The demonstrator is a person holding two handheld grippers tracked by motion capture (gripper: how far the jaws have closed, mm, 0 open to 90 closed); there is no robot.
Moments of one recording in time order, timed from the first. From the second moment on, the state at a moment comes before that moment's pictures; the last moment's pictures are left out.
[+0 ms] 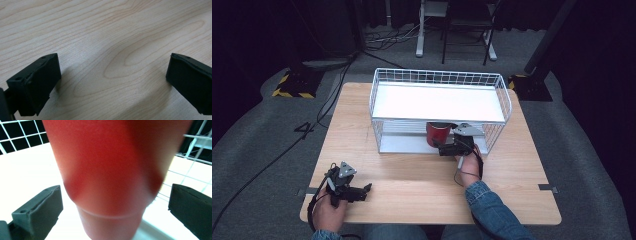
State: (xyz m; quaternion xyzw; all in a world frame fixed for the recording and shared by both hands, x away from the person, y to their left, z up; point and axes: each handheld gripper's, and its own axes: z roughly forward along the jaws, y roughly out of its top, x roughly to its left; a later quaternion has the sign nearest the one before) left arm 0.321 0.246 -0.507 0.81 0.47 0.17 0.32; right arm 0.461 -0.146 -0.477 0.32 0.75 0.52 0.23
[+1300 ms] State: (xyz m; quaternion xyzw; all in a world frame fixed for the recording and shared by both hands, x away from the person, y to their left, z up) left arm 0.321 0.248 -0.507 0.81 0.47 0.17 0.31; right arm 0.373 -0.278 -0.437 0.34 0.75 0.52 0.24
